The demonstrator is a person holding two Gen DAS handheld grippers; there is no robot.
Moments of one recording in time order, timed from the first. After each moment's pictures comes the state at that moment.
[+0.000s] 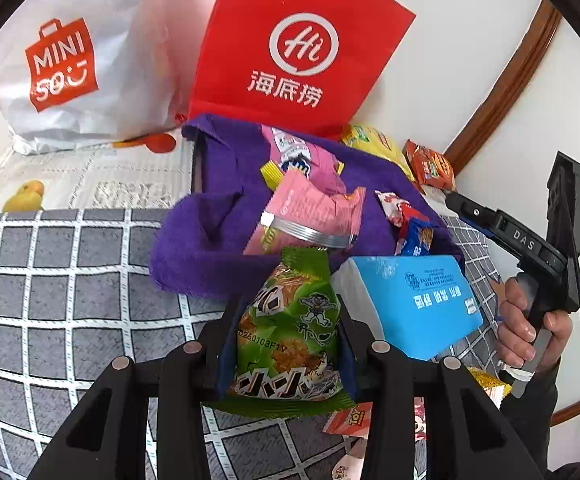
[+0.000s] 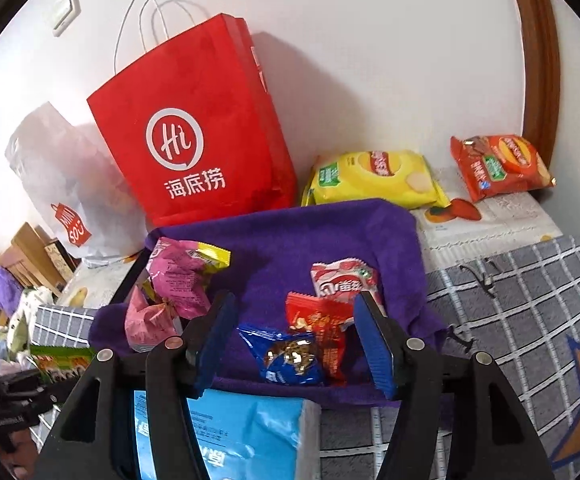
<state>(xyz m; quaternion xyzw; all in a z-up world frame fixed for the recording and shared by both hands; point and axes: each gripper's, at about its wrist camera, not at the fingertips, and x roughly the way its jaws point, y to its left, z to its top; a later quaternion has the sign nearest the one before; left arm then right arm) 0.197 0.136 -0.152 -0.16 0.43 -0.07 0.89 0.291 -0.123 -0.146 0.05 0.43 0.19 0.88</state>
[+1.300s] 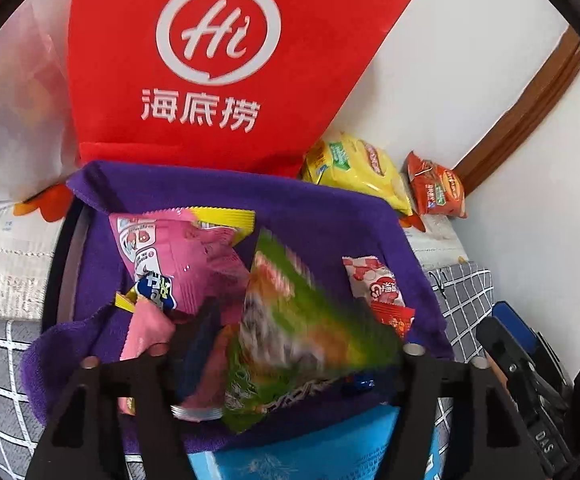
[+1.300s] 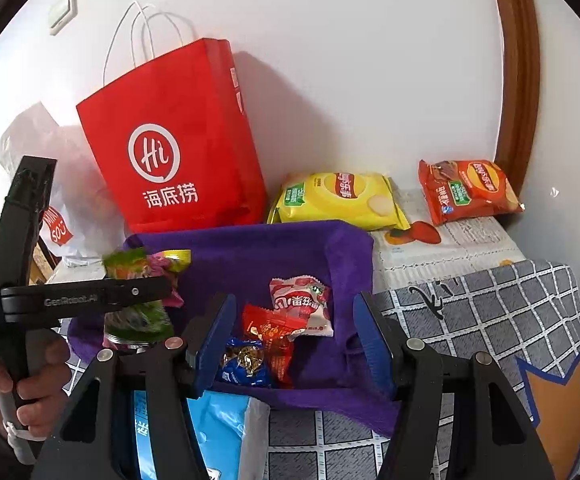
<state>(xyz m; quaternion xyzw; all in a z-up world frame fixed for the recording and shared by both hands) 0.333 0.059 -0.142 -0.17 0.46 -0.06 0.87 0.290 -0.146 -0.130 0.02 0.41 0.17 0.90</state>
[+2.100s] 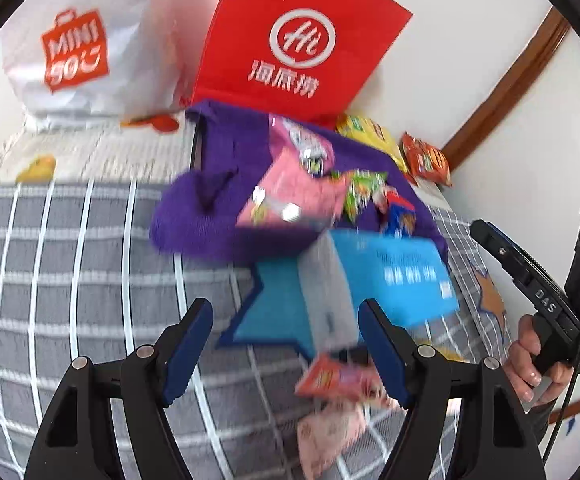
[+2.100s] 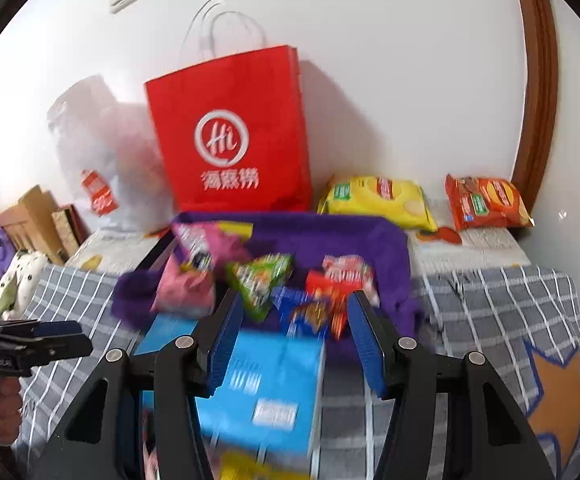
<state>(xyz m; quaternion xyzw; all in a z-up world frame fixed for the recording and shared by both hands) 0.173 0.130 -0.147 -0.19 0.46 -0.07 0.86 0.208 -0.119 -0.108 -0.01 0.41 0.21 0.89</state>
